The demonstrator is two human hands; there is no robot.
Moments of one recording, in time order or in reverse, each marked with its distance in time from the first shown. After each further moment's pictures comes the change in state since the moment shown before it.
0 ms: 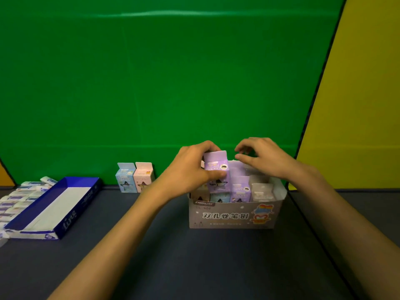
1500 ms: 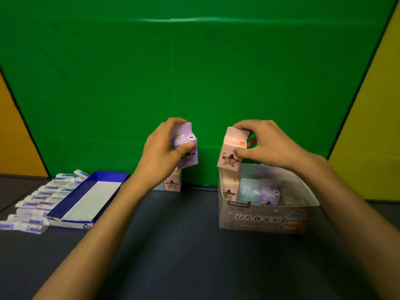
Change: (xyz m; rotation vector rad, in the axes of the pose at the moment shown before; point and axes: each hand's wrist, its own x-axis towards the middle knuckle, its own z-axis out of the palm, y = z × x) left_hand -0.041 -0.067 -0.098 0.122 0.427 -0.024; right_hand 0.029 -0.117 -0.019 0.085 0.049 -0.061
